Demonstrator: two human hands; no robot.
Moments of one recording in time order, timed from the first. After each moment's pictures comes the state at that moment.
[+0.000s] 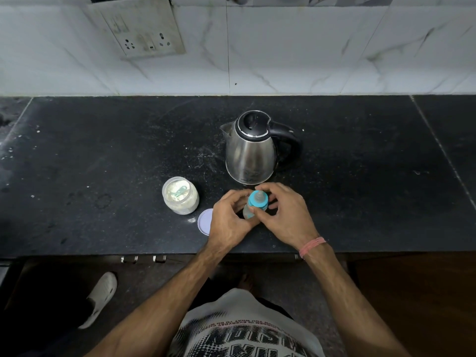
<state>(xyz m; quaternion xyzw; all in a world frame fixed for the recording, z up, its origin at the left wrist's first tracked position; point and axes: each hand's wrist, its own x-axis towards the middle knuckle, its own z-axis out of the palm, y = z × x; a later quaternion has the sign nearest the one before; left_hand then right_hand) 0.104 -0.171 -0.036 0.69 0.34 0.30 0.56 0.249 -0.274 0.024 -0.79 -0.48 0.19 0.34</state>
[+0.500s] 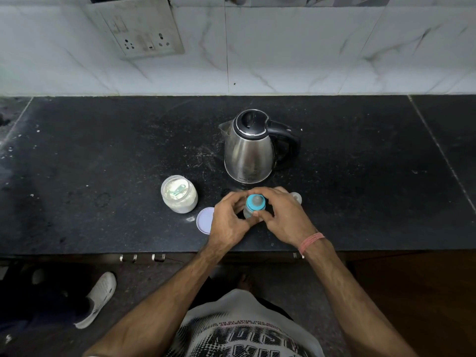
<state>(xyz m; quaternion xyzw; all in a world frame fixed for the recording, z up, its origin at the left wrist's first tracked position) 0.105 -0.172 -0.049 0.71 0.34 0.26 0.56 0.255 -0.278 0.017 -0.78 -0.51 0.23 0.28</state>
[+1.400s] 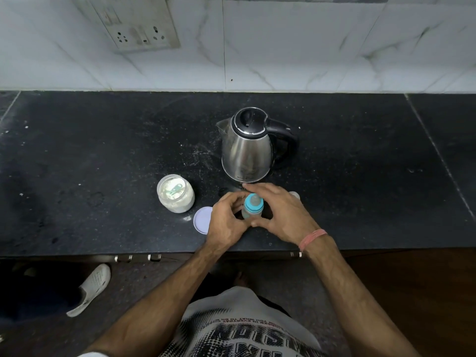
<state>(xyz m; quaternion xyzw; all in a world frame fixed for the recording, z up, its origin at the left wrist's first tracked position) 0.107 -0.168 -0.062 0.71 0.36 0.24 0.56 0.259 -0.274 0.030 -0.79 -0.55 0.23 0.17</state>
